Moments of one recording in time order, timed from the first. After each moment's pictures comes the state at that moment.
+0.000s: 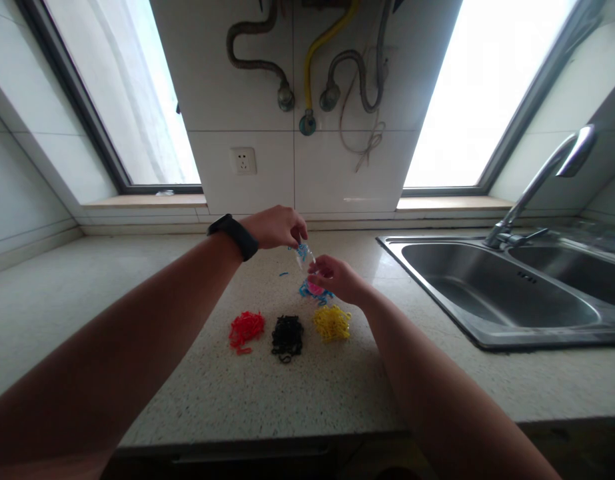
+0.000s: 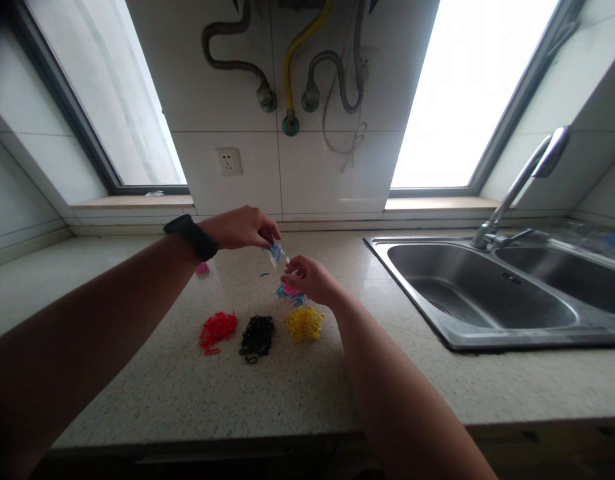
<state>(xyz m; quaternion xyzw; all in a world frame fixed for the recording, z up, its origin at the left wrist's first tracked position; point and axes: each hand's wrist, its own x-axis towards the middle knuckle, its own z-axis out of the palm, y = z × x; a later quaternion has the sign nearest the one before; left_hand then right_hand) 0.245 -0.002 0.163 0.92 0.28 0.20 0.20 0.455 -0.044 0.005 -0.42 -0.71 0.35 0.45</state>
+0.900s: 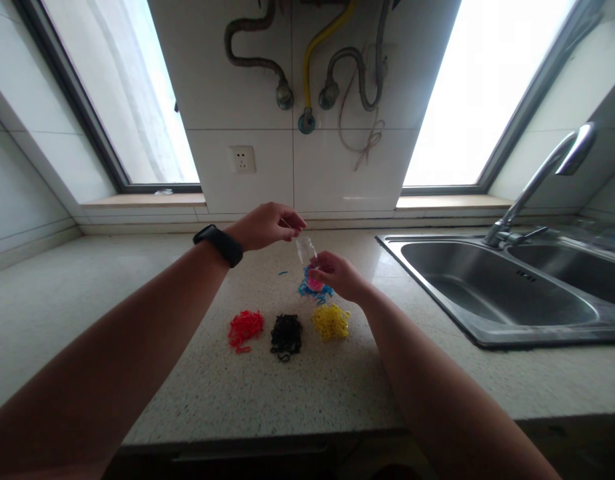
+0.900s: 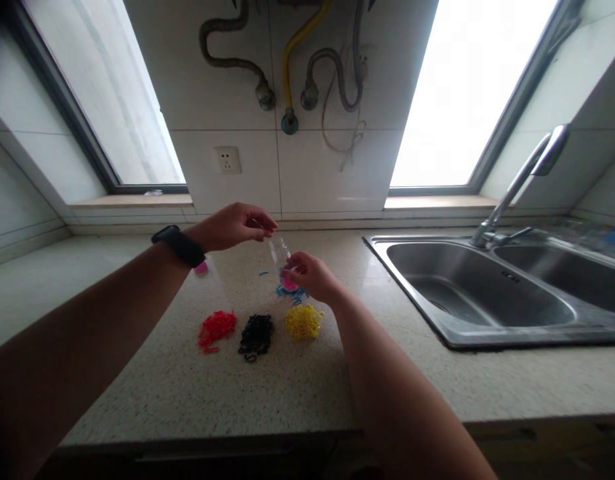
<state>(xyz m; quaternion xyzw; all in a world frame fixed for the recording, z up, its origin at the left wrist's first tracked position) 0.230 -0.008 0.150 0.87 0.27 0.30 0.29 0.454 -0.042 0.009 -0.40 -0.69 0.36 0.47</state>
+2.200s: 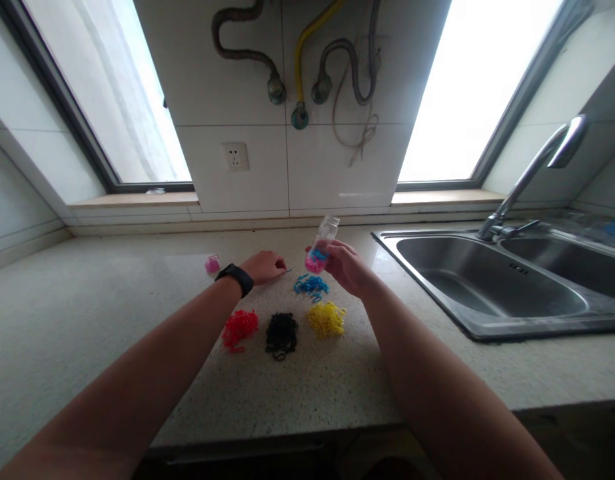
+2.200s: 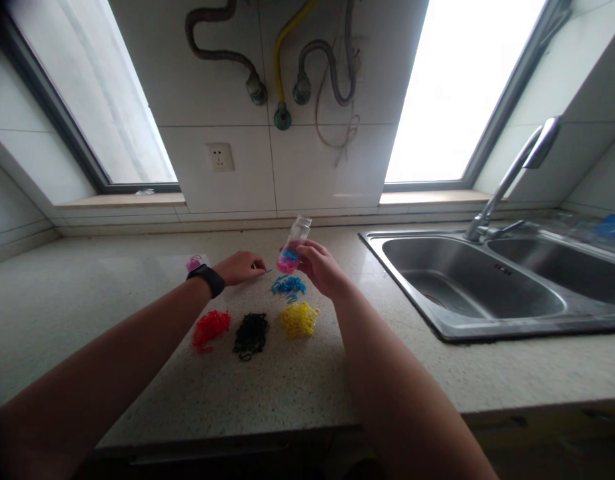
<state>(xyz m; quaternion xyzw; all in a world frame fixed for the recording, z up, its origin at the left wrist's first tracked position) 0.228 0.031 0.029 0.91 0.40 0.10 0.08 0.463 -0.051 0.029 -0.27 -0.53 0.56 0.58</state>
